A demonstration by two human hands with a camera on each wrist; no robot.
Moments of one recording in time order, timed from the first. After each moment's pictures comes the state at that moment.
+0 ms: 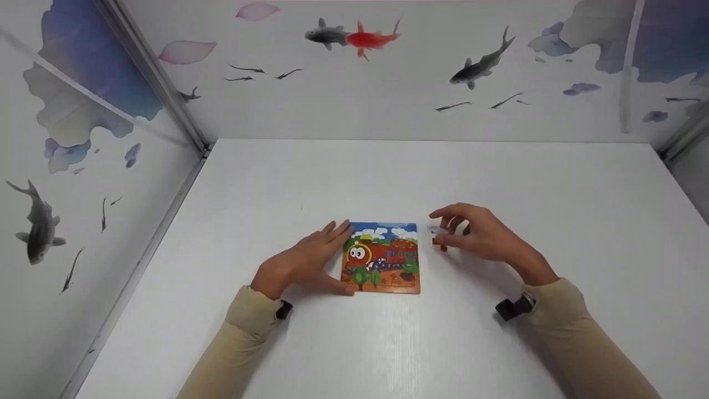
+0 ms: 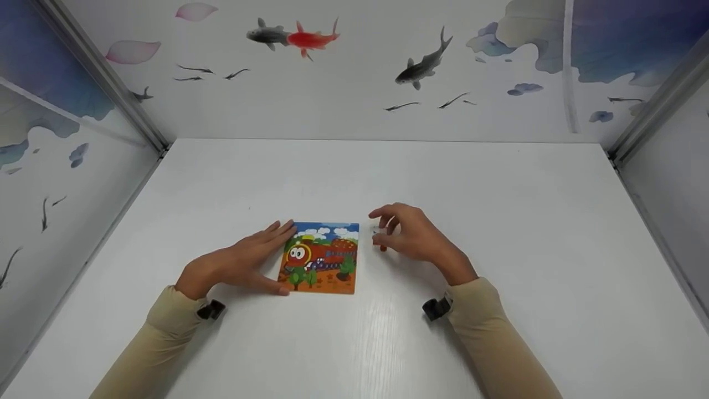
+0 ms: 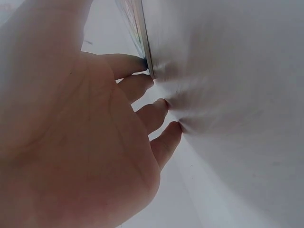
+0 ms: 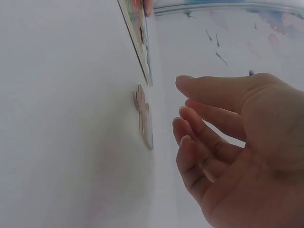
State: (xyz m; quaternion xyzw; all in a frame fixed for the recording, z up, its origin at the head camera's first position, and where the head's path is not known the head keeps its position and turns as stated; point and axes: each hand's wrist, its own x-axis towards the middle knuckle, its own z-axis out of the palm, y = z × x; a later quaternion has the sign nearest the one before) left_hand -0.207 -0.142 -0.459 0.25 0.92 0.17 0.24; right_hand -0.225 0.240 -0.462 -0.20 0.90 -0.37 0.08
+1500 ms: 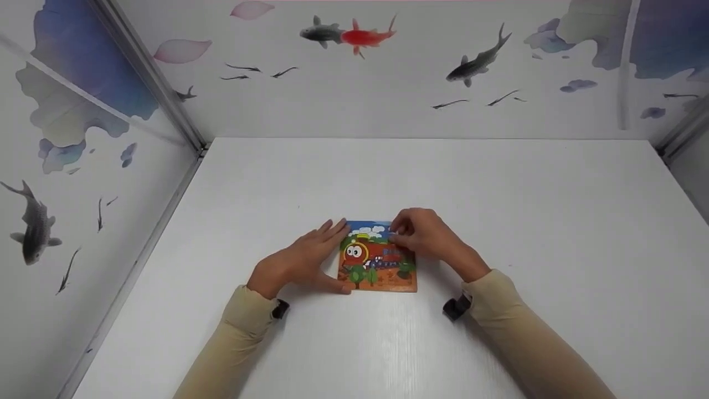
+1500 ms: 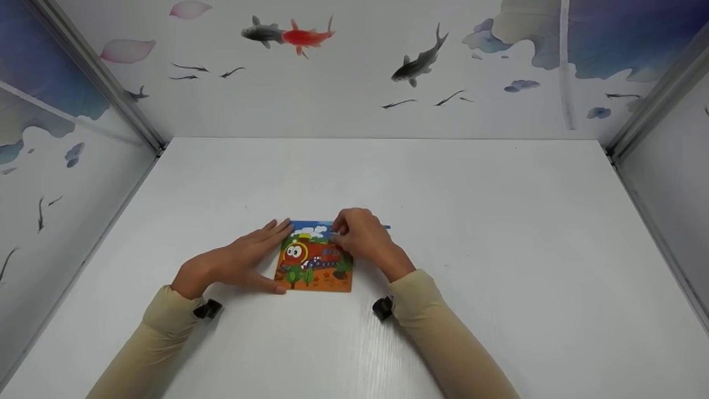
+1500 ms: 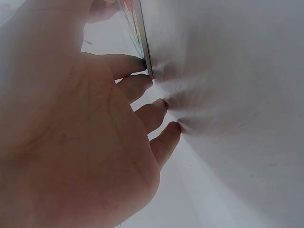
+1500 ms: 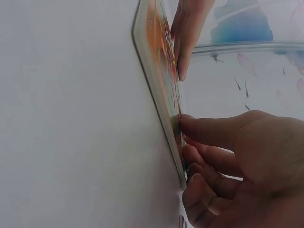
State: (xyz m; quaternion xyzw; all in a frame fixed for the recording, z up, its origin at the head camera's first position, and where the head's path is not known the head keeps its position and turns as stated) left_hand -0.208 -0.143 -0.460 0.27 0.92 0.18 0.23; right_hand -0.236 0.154 -0.476 -0.15 0.91 -0.37 0.12
